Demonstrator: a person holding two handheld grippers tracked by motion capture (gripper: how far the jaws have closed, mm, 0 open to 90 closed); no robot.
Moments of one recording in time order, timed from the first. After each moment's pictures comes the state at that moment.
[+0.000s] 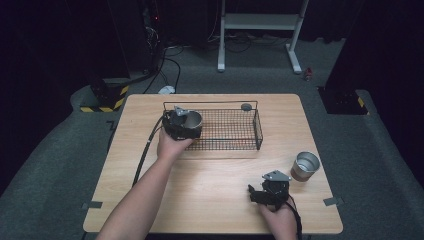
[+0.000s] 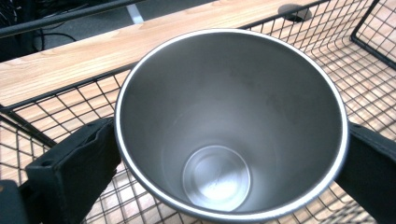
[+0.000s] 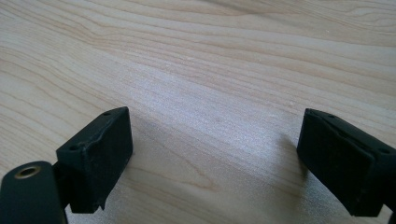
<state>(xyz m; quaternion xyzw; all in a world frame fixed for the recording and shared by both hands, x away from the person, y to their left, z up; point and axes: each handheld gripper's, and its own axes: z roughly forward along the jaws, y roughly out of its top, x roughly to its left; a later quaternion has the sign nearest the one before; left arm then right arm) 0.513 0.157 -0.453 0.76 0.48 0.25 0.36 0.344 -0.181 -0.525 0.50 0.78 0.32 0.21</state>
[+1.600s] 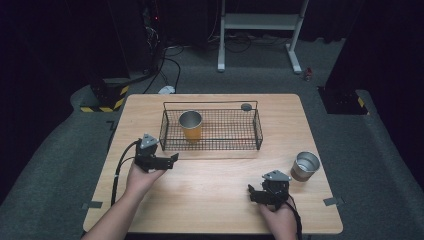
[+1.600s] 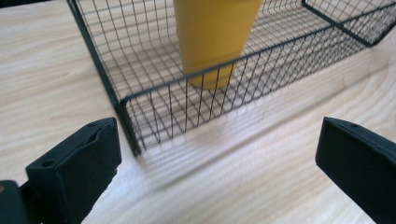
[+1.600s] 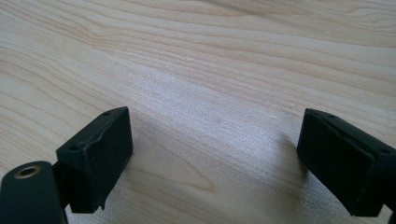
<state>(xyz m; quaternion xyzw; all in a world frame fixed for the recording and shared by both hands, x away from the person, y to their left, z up) 0.397 0.233 -0.463 0.76 0.47 0.21 0.40 0.345 -0.181 -0.525 0.50 0.78 0.32 0.21</state>
